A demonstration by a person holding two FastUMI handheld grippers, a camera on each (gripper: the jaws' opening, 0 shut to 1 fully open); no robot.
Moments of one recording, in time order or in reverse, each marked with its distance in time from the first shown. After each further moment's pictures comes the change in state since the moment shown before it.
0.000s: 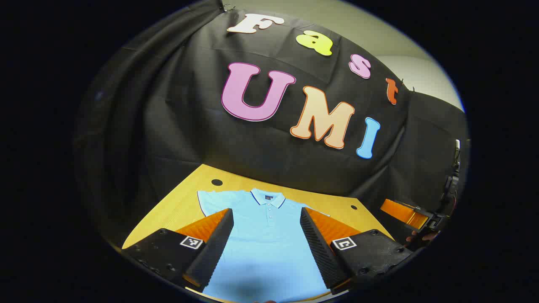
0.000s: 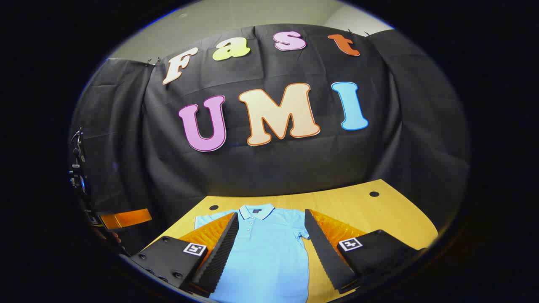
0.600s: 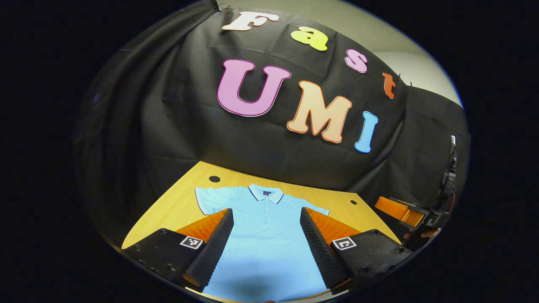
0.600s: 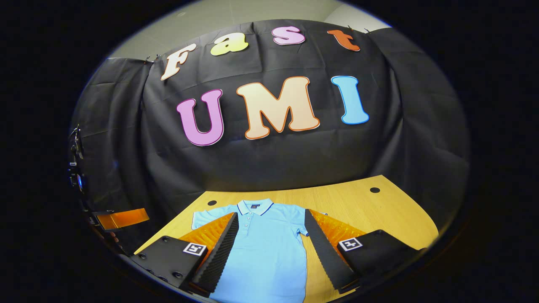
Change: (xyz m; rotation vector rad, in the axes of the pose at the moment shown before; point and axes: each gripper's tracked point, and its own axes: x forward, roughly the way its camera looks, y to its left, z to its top) left arm -0.001 -0.005 -0.011 0.019 0.021 0.009; right arm 0.005 -0.011 -0.016 -0.004 0.042 0.006
